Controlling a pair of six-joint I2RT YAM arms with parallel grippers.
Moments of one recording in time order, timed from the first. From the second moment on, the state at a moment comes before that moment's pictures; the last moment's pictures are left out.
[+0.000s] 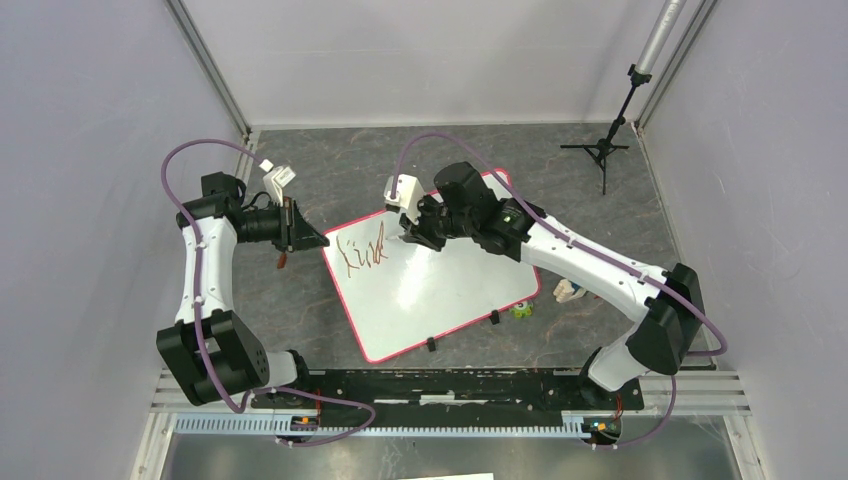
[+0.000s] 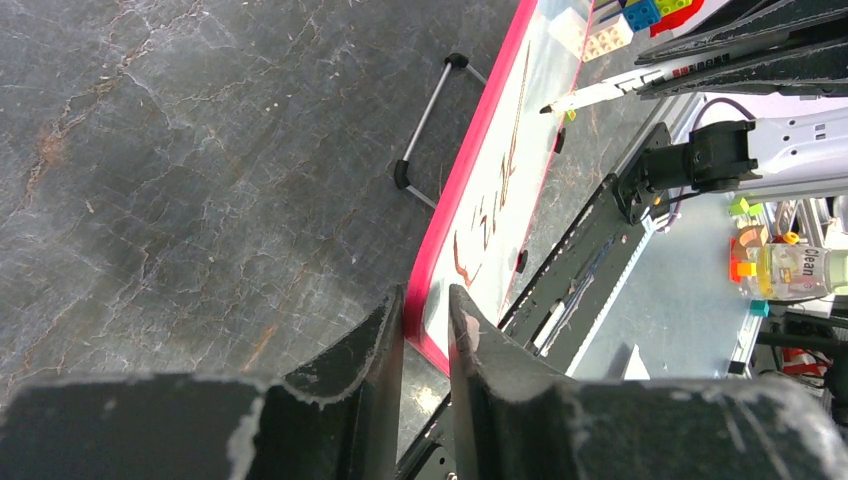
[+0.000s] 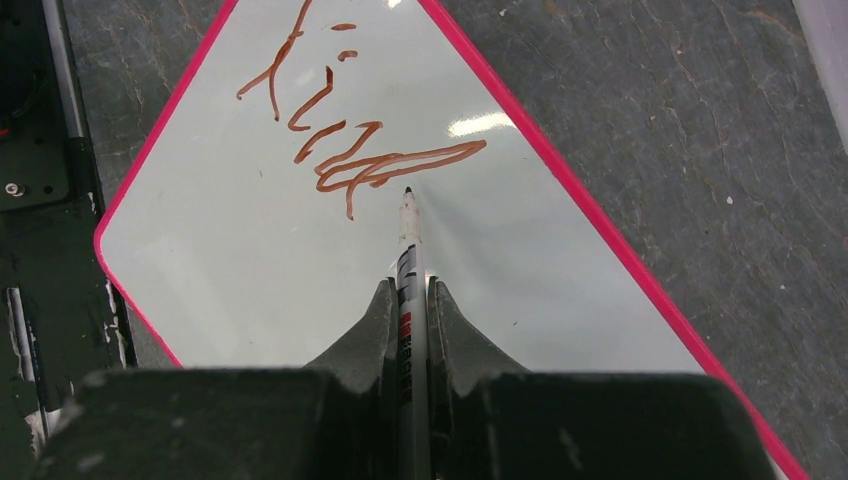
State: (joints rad) left arm 0.31 1.32 1.17 -1.16 1.06 0.54; right arm 0.89 1.55 1.40 -0.42 -0.28 -0.35
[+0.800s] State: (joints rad) left arm 0.31 1.32 1.17 -1.15 1.05 0.55; right arm 0.91 1.54 1.30 -0.38 -0.29 -0.35
